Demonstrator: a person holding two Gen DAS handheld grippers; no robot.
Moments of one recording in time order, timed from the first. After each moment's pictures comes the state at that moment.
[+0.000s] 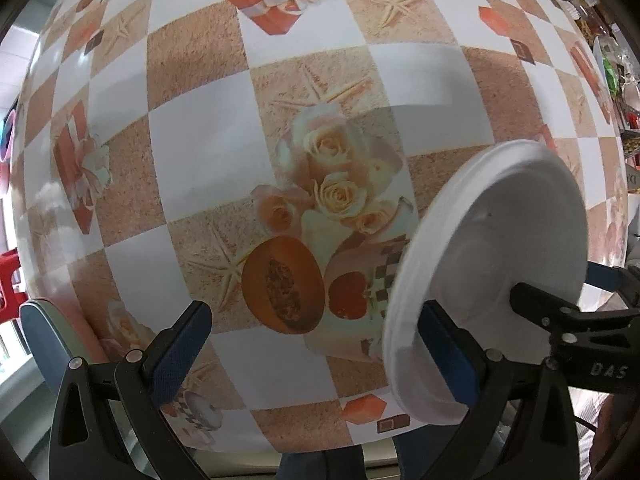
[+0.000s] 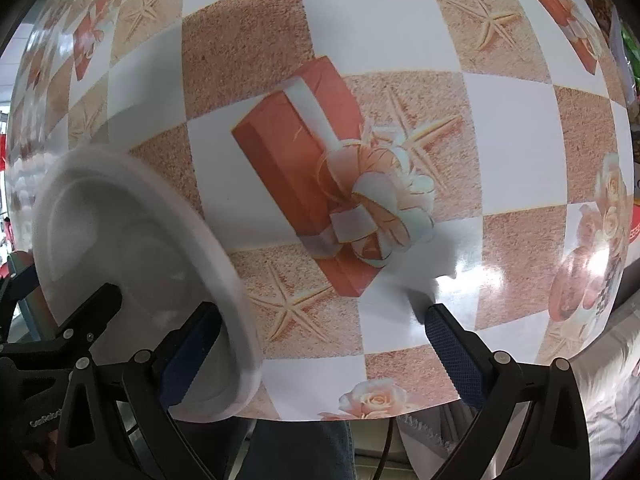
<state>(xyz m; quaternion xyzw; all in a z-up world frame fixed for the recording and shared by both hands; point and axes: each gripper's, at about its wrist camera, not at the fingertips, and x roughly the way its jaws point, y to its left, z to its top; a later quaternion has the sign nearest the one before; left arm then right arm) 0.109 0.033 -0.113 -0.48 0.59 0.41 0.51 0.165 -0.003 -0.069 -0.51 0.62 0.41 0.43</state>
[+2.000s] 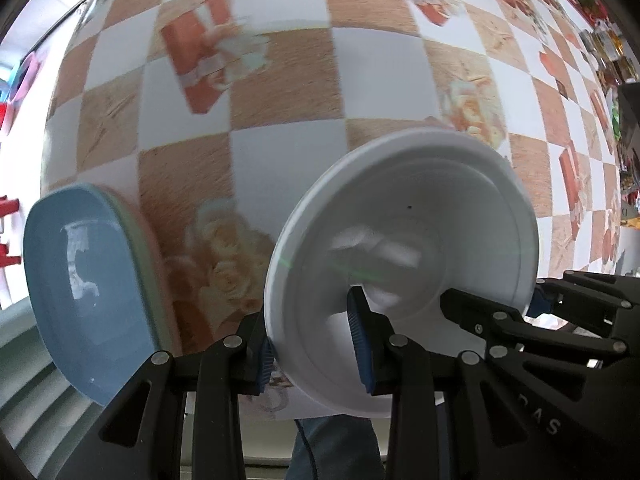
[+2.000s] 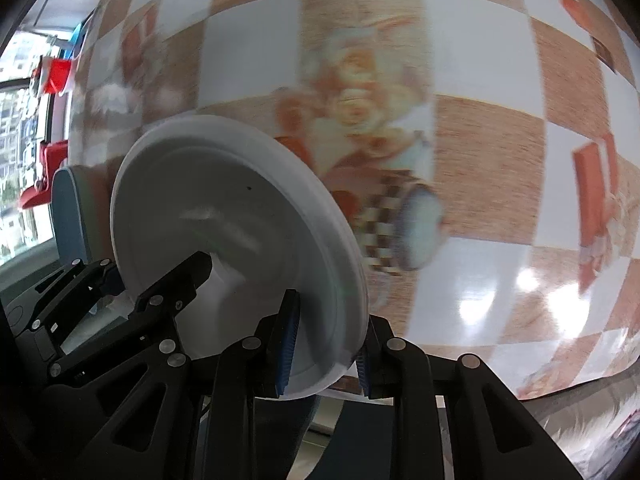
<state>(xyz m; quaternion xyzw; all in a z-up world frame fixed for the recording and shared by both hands) 0.029 -0.005 -0.101 -0.53 0.53 0.44 0.50 0.081 0.061 -0.072 -0.54 0.59 0.50 0.32</state>
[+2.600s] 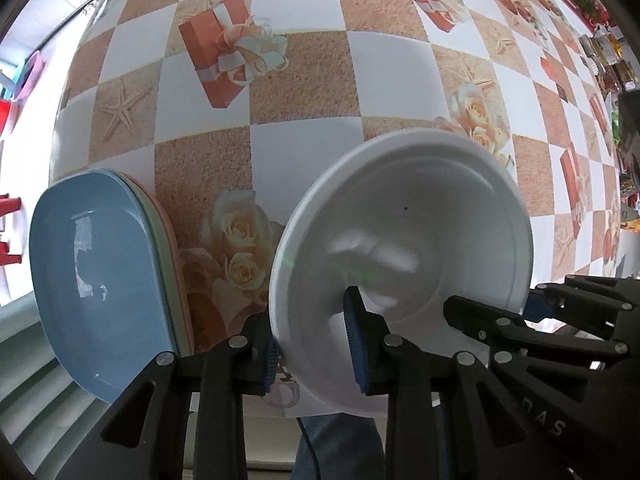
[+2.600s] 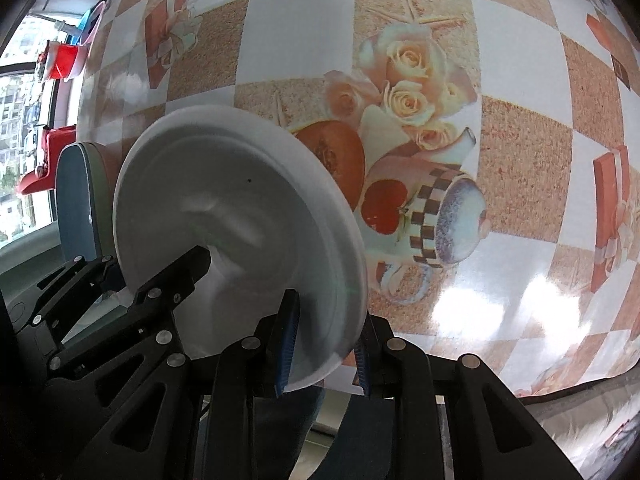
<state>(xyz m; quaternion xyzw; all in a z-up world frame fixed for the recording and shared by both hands) 0.012 -0.019 -0.097 -0.53 0.52 0.45 0.50 0.080 0.039 -0.092 -0.55 0.59 0.50 0.32</state>
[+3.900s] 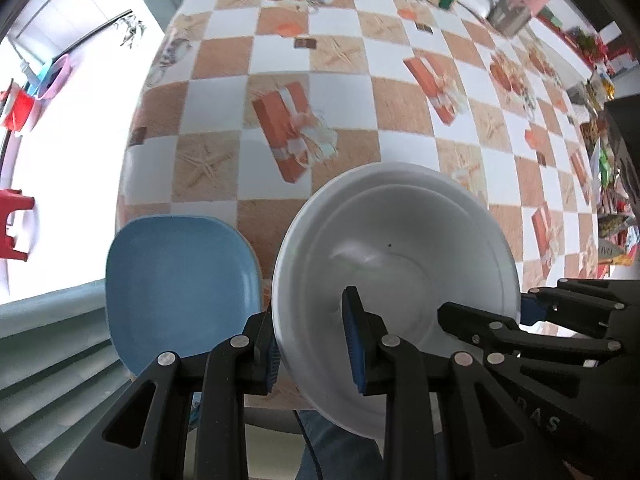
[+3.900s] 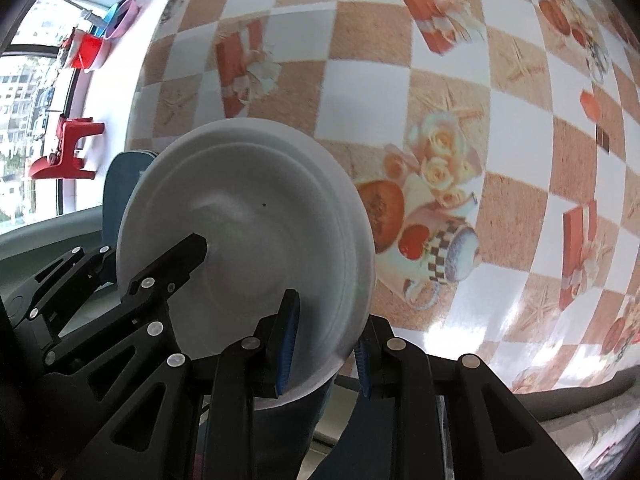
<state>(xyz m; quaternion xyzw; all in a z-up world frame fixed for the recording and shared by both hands) -0.023 -0.018 0.004 -0.51 0.46 0.51 0.53 0.057 0.036 -0.036 -0.54 0.55 0.55 0.33</state>
